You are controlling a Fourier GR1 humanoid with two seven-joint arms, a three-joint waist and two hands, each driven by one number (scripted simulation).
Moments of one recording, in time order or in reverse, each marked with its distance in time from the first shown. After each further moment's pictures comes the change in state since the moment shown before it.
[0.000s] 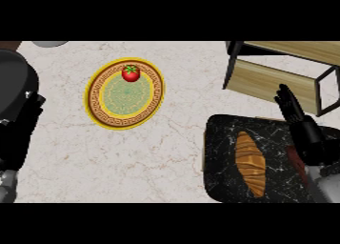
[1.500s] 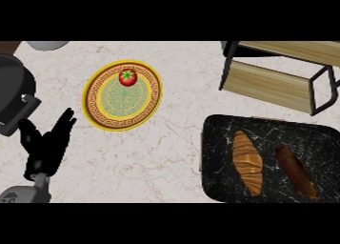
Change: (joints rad) left arm 0.004 -0.194 0.013 0.089 0.131 -0.097 0.113; right arm 0.530 -0.512 -0.362 -0.641 -0.094 0.176 0.418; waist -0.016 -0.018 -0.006
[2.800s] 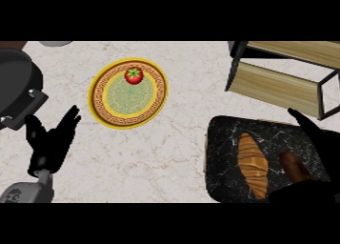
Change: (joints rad) left arm -0.022 -0.026 0.015 -0.002 -0.036 -0.044 0.035; right arm -0.562 0.105 0.563 -0.044 0.451 -0.159 0.879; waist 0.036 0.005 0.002
